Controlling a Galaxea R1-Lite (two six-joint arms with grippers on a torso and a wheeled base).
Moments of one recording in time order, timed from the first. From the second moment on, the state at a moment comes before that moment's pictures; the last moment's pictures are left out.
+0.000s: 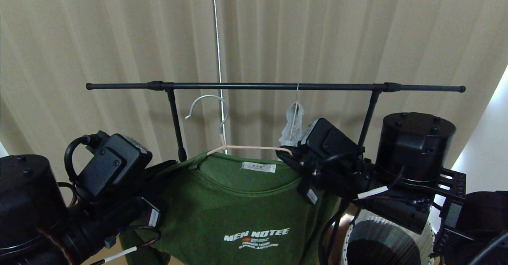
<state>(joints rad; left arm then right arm) -0.59 1.38 -0.35 -0.85 0.19 0.36 0.76 1.72 -0.74 -0.80 -0.02 -0.45</state>
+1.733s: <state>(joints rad) -0.40 1.14 -0.09 -0.85 -0.11 0.18 0.59 1.42 -0.52 -0.91 0.02 -0.43</state>
